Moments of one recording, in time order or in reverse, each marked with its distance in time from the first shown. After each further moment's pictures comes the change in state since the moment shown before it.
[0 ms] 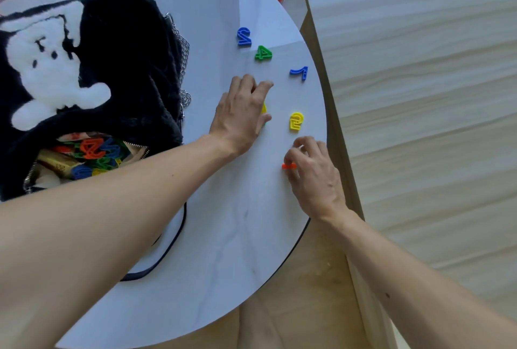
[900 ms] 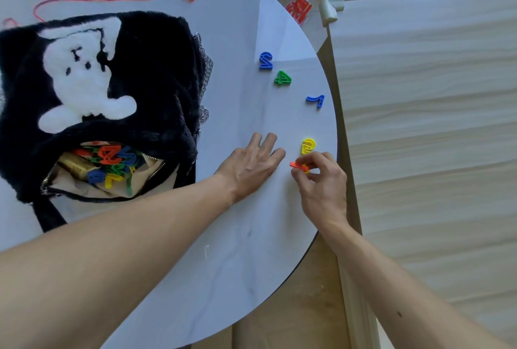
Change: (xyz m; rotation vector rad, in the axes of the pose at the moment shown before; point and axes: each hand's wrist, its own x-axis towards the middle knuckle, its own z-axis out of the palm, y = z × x) left_hand -0.035 -0.012 0.027 0.397 -0.227 0.250; right_hand 0.029 -0.014 -0.008 0.592 0.147 0.305
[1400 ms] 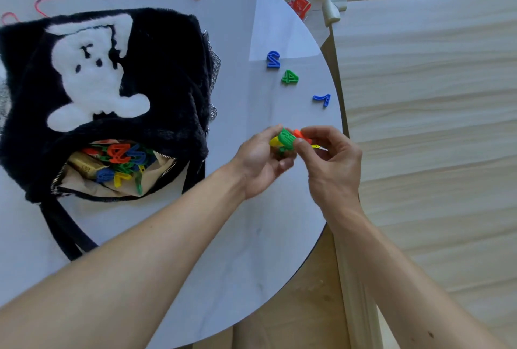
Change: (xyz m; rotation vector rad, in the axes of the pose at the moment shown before) left_hand 0.000 0.003 -0.056 -2.495 -0.115 -0.750; right_hand -0.003 -0.061 -0.007 0.372 0.074 -0.037
